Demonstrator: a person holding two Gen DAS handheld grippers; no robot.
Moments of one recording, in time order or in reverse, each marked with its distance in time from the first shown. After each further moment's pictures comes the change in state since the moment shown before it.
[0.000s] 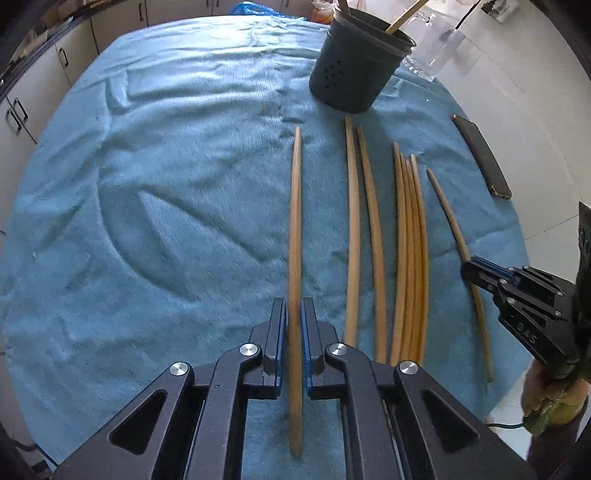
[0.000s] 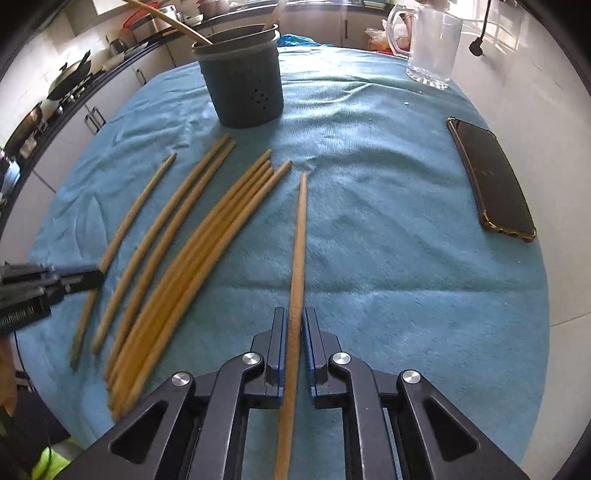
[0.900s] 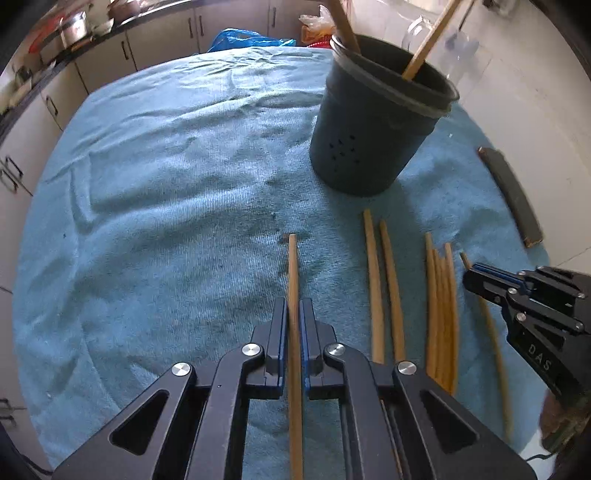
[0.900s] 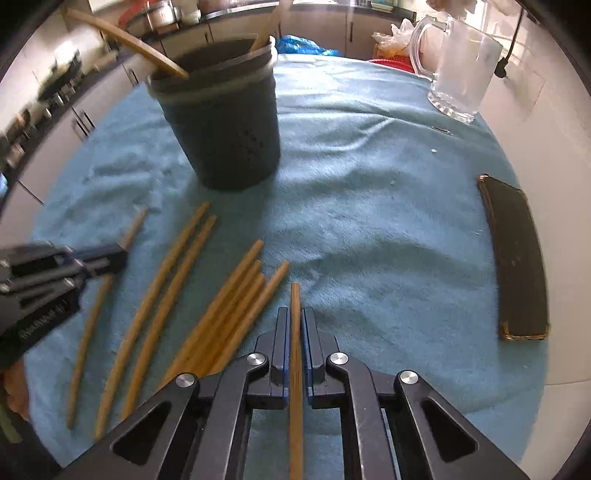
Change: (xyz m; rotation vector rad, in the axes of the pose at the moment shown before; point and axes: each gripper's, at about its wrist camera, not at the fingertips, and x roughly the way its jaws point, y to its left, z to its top) left arm 0.030 -0.011 0.089 0.065 -0.070 0.042; right arm 0.031 0.005 0.084 -0.004 -0.013 -0.007
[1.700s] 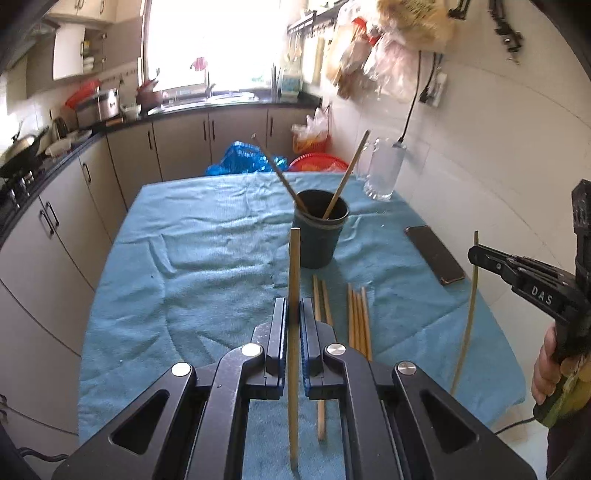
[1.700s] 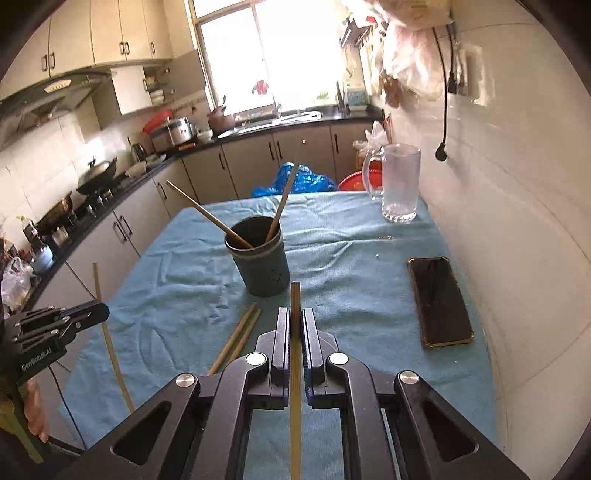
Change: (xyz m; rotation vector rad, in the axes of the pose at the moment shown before) left arm -0.182 -0.024 -0.085 0.053 -0.437 0.010; right arm -0.175 -0.011 -0.057 0.076 -0.459 0.052
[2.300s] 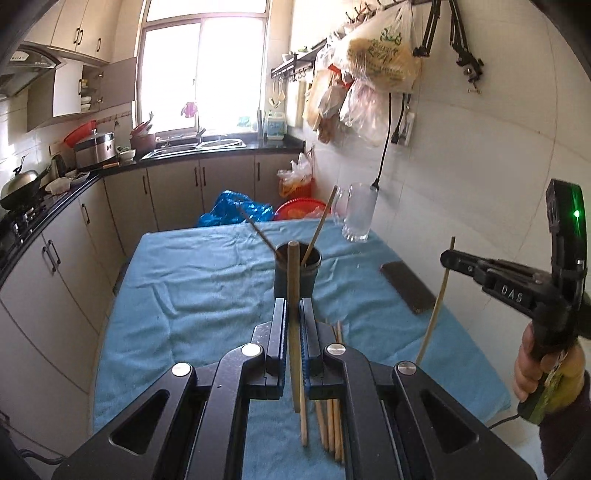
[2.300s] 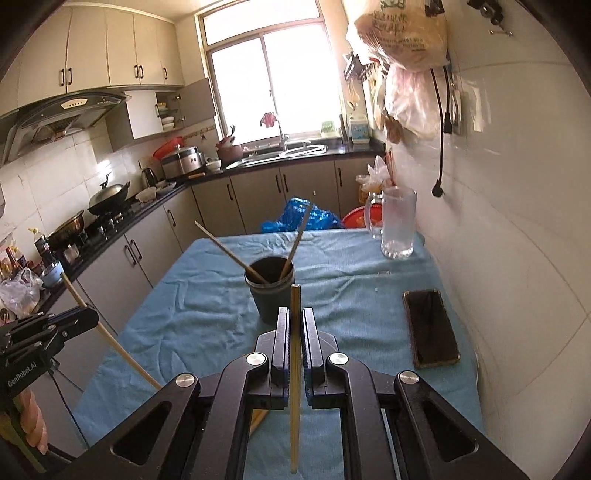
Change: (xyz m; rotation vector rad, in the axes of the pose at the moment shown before) left arm -0.060 -0.016 0.023 0.038 -0.157 -0.034; right arm -0.049 0.015 0.018 -0.022 -0.123 0.010
